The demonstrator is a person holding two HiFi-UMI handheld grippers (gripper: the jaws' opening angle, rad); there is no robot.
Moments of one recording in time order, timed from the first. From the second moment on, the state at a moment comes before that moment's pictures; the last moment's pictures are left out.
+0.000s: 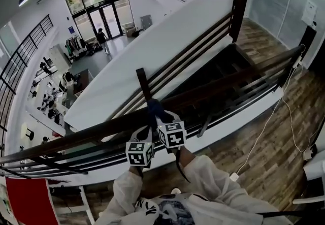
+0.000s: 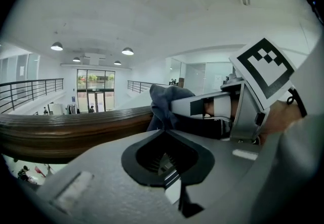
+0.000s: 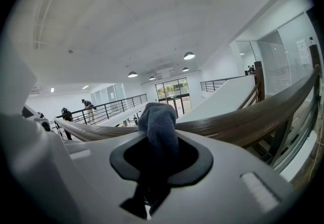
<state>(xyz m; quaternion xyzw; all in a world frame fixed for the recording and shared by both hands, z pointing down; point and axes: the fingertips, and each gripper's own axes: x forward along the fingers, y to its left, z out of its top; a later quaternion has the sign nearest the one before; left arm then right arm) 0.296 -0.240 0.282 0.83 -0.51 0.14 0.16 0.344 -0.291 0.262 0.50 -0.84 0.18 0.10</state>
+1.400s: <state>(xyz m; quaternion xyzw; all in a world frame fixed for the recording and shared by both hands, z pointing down) 0.465 -0.246 0.262 0.91 -0.36 0.16 0.16 0.614 -0.364 0.251 0.68 -0.71 0.18 0.07</state>
